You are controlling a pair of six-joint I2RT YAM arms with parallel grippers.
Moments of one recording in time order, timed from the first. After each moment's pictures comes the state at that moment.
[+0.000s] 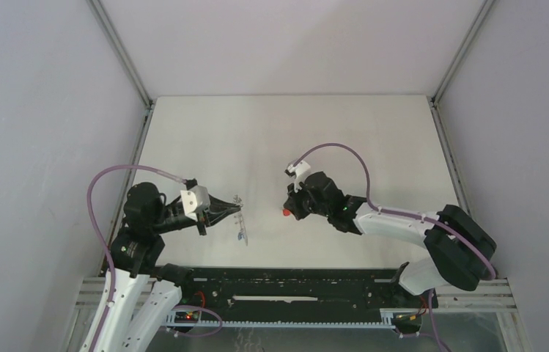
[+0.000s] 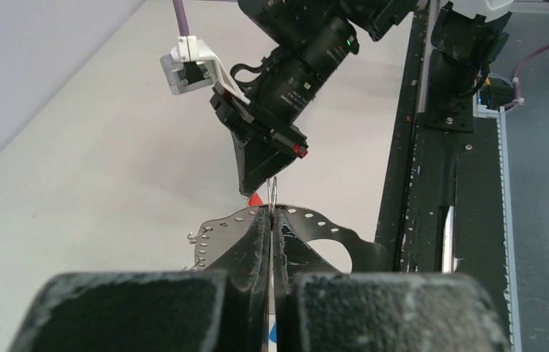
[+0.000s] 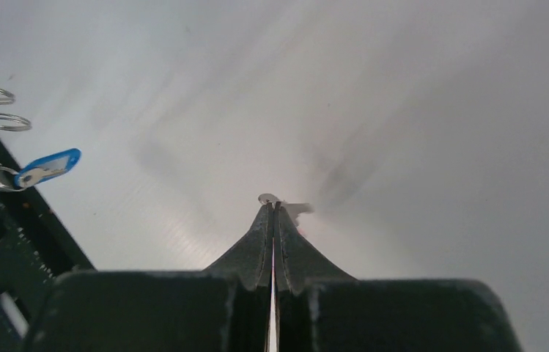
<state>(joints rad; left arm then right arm) -0.25 0.51 0.74 -0.44 0.98 0.30 0.90 1.46 0.75 0.16 0.00 0.26</state>
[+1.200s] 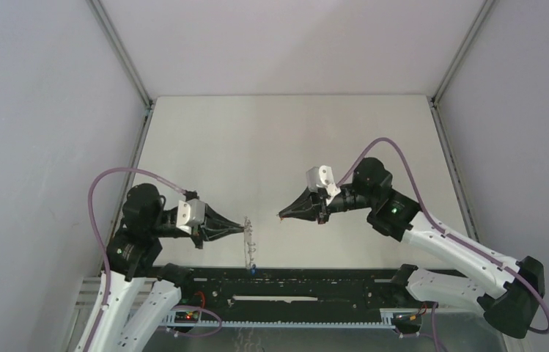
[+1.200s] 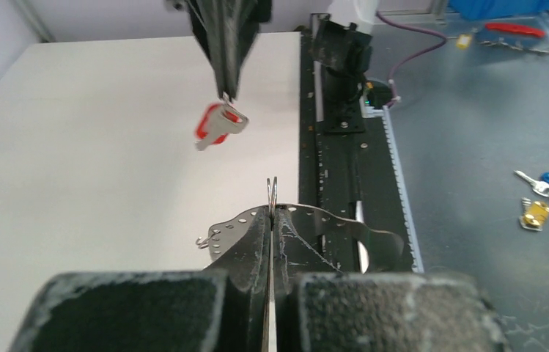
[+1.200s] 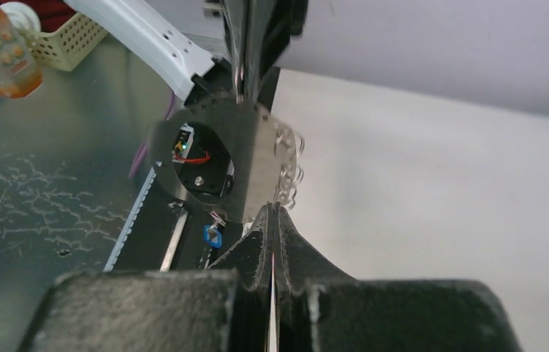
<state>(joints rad) -0.28 0.50 0.79 -0.53 1.21 0.30 0.84 1.02 0.82 0.12 -0.83 -0.13</state>
